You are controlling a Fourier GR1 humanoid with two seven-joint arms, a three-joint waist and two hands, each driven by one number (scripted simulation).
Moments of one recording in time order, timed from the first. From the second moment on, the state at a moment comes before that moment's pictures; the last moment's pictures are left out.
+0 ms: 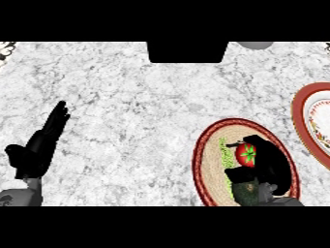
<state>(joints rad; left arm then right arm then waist) -0.07 0.28 0.00 -1.34 0.09 0.00 -0.12 -0.02 -0.06 0.20 -1.61 0.93 0.03 0.88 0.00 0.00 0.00</state>
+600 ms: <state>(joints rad) -0.04 0.28 0.05 -1.33 0.08 -0.02 -0.14 0.12 -0.28 0.02 -1.59 0.79 0.01 0.56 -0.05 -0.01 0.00</state>
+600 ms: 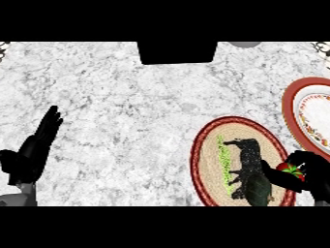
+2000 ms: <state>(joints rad) -0.06 0.25 0.04 -1.33 0.05 -0.03 -0.13 0.37 -0.89 -0.93 -1.06 0.22 0.08 -0.64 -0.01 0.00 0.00</state>
